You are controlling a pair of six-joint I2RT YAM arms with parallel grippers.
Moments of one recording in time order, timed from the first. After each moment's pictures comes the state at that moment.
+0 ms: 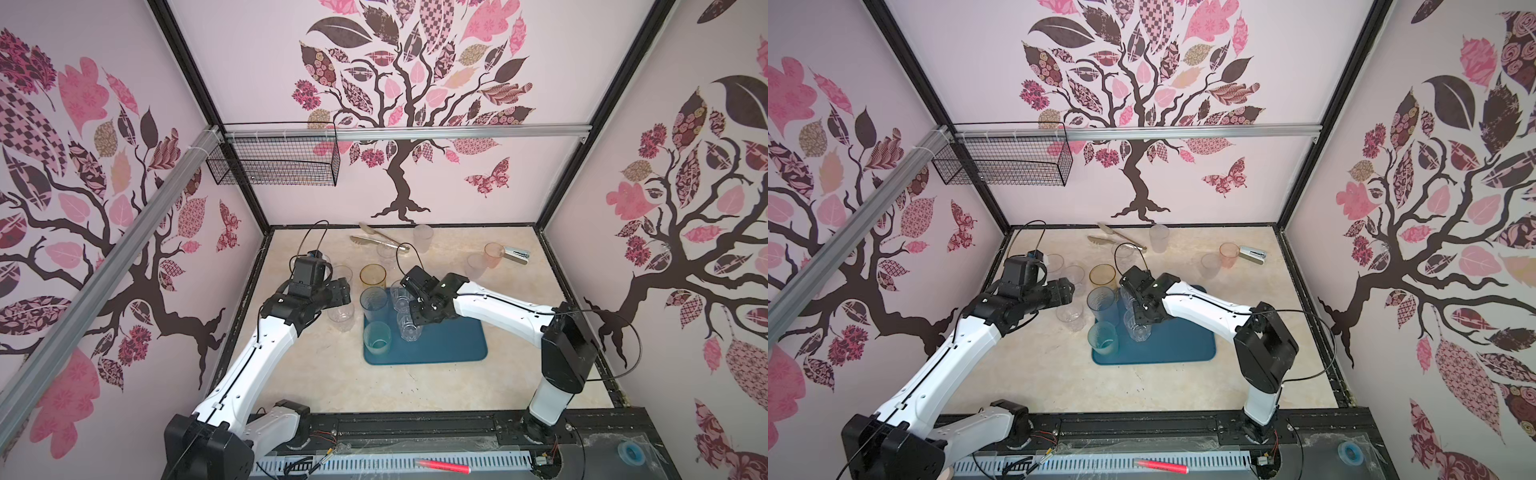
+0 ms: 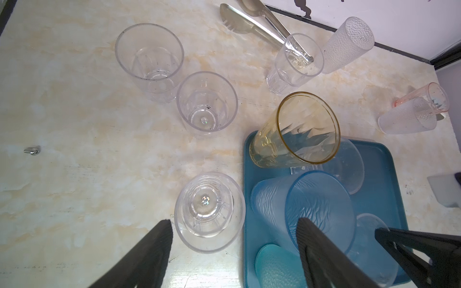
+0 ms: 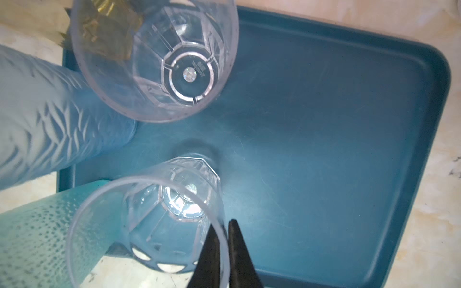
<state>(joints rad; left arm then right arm) -0.28 1.13 1.01 -0.68 -0.02 -0.39 0.83 1.77 1.40 -0.86 0.17 0.60</state>
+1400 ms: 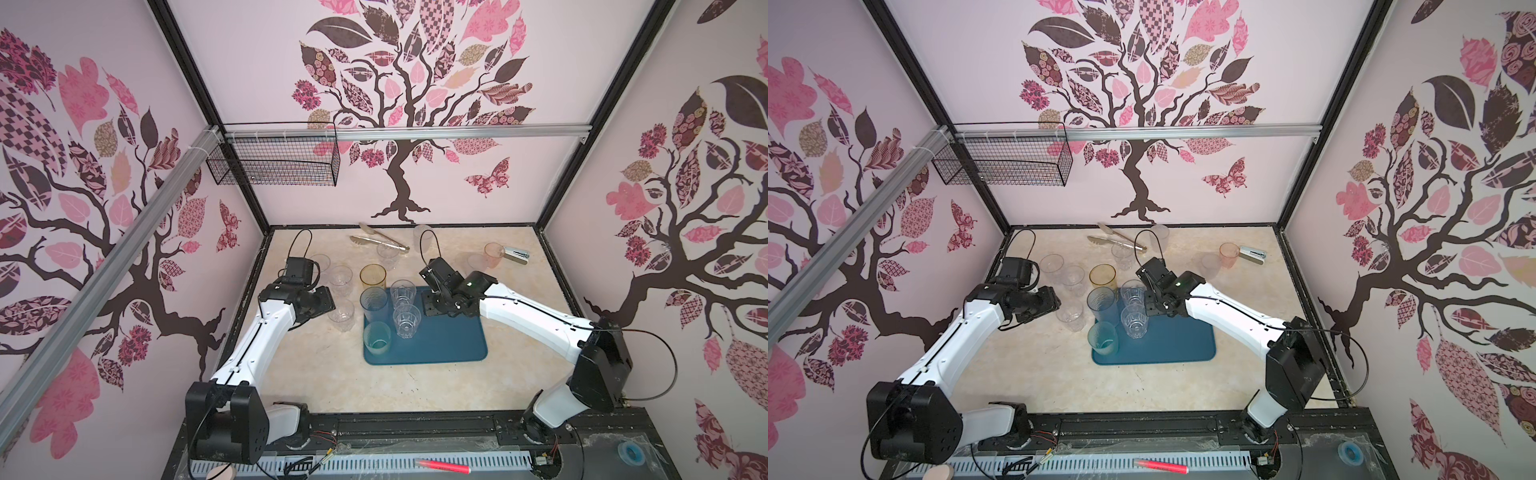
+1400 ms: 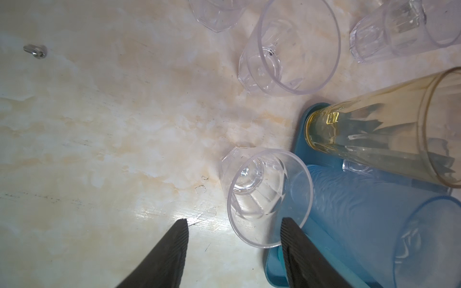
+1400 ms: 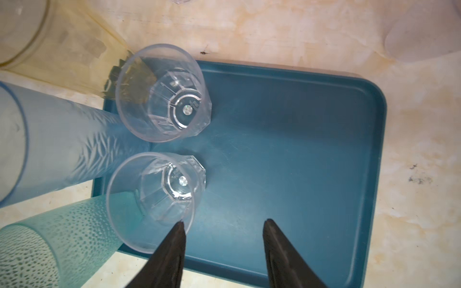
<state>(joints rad) -0.11 1.30 1.01 -0.82 0.08 -0.45 0.75 1.57 1.29 -0.80 0.18 0.58</state>
